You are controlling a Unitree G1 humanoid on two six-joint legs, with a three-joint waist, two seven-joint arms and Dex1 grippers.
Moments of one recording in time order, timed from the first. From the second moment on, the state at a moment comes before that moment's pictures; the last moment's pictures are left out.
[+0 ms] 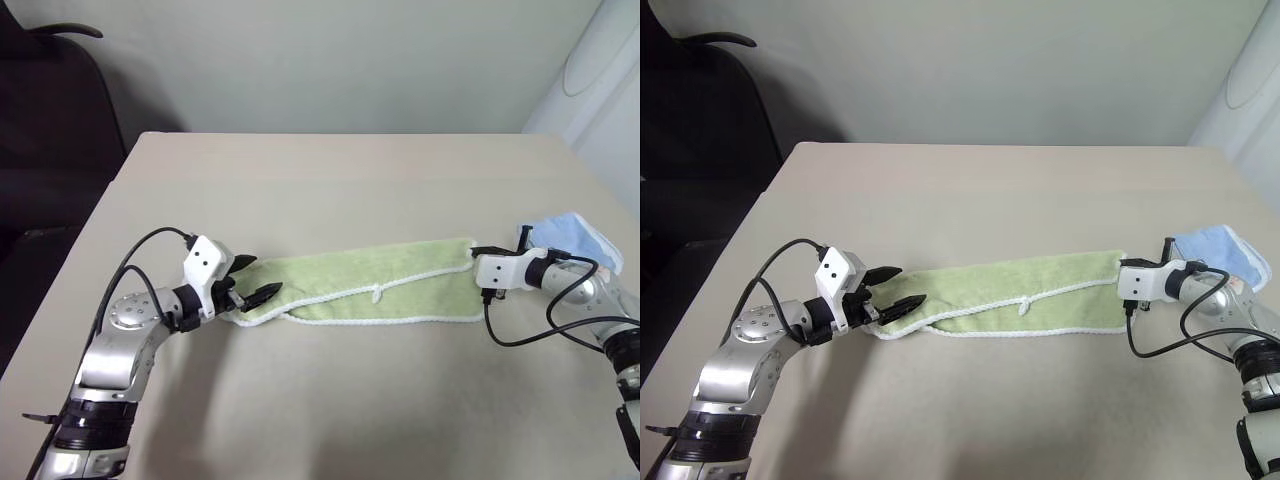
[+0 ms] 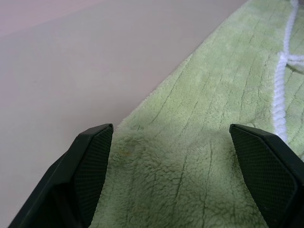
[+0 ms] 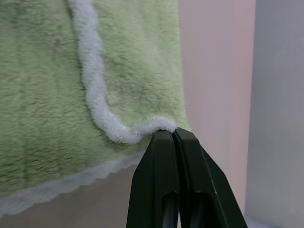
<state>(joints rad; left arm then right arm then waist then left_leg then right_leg) -0.21 0.66 0.10 -0.11 -0.37 0.43 -0.82 -0.58 -0.89 0.24 0.68 -0.47 -0.62 0.48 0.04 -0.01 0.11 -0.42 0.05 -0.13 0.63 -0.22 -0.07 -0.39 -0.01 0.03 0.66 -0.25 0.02</state>
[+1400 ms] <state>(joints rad) -0.42 0.90 -0.17 0.16 -0.05 -0.20 -1.36 -0.40 -0.88 0.17 0.44 -0.43 -0.46 0.46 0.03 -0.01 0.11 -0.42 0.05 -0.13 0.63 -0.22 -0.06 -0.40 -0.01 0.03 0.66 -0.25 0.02</state>
